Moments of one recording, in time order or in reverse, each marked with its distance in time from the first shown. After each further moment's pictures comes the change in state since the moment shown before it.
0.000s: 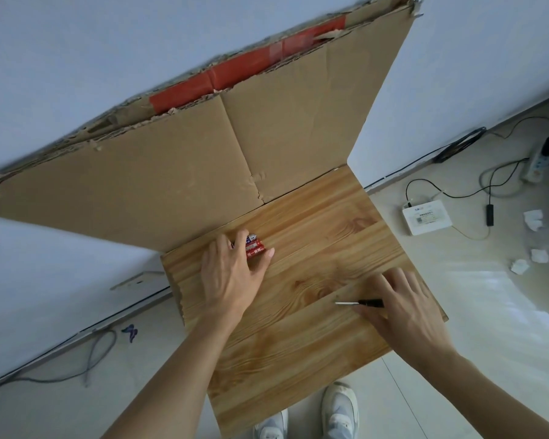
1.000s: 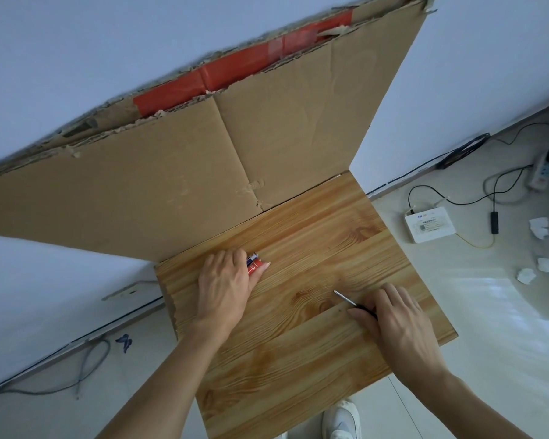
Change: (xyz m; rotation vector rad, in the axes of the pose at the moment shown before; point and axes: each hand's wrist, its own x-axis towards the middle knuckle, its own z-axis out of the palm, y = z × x) left_hand 0.002 -0.012 0.012 0.108 0.076 0.258; right_hand 0.007 -0.012 0.024 0.136 0.145 0.020
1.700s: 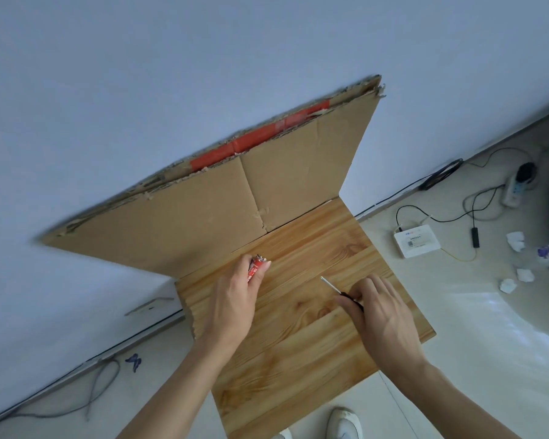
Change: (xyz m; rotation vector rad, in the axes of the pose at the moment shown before) left_hand 0.000 0.019 -0.111 -0.638 -0.005 -0.199; right_hand 0.021 -0.065 -0.063 0.138 0.072 0.097
